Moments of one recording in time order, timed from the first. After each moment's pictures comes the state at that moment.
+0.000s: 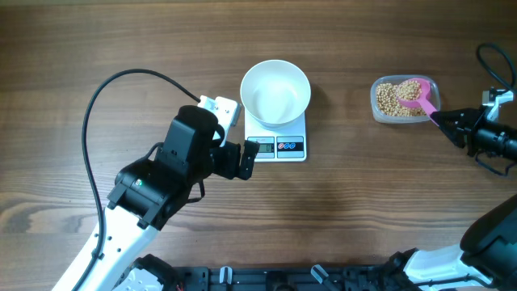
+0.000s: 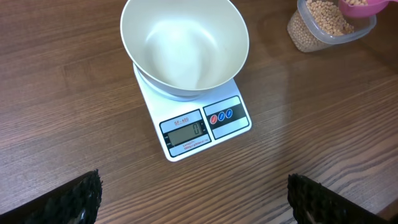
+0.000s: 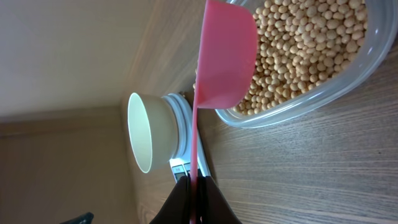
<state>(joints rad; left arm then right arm) -0.54 1.08 1.02 -0.74 0.07 -0.22 -0.71 1.70 1.20 -1.01 -1.03 -0.08</state>
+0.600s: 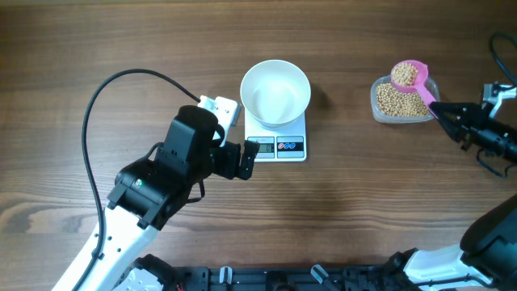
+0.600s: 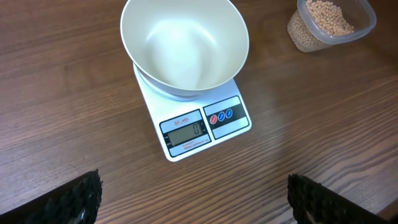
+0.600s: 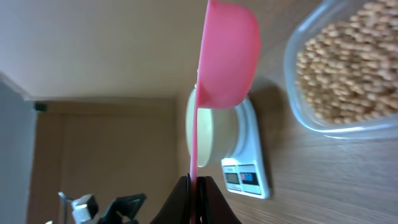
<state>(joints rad) -0.54 1.08 1.02 -0.74 0.07 -0.22 -0.71 1.70 1.20 -1.08 -1.31 -0.16</state>
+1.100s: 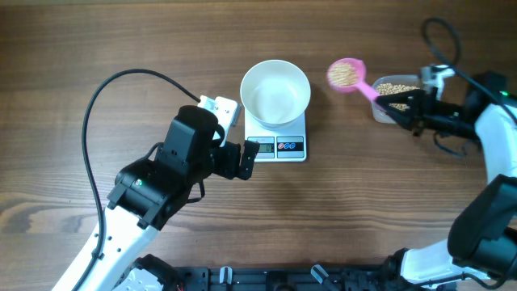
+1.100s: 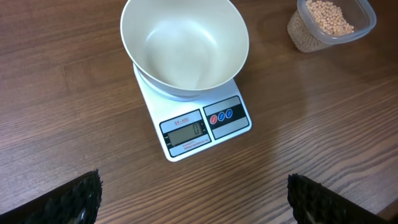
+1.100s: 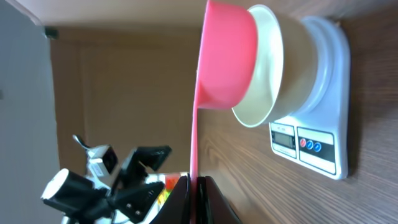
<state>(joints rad) -0.54 1.08 1.02 -0.74 0.07 -0.22 -0.35 1.70 1.20 -1.04 -1.36 -0.06</state>
